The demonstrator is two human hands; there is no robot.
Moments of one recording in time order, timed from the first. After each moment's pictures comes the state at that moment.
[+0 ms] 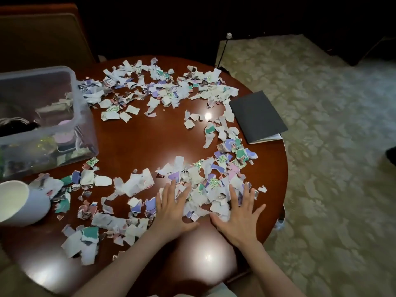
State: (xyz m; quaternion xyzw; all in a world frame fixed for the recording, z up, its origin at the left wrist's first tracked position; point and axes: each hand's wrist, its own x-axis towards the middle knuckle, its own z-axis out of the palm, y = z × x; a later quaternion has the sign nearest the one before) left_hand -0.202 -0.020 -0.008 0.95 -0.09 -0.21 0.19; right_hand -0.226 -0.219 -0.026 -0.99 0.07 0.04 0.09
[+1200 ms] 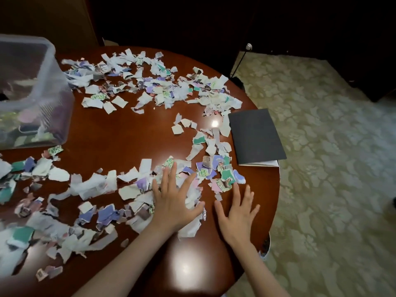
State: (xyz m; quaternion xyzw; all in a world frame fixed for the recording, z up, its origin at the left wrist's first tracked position) left_hand -0.136 -0.121 0.003 0.97 0.02 -0.08 0.21; right_hand -0.143 -0.288 -0.016 -0.97 0.08 0.07 0.20
